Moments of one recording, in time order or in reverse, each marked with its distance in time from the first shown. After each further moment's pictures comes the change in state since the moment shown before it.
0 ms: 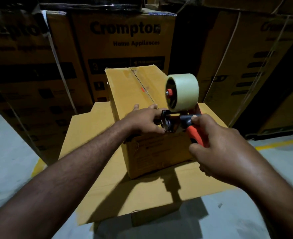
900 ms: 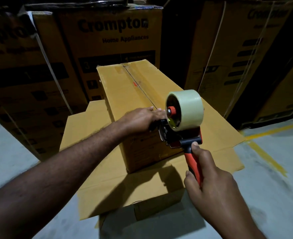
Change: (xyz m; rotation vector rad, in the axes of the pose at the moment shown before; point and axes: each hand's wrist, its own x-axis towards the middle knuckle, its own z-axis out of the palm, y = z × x) left_hand -0.031 0.026 0.010 0.170 0.049 0.284; right_hand -0.068 0.050 0.073 0.047 0.156 0.032
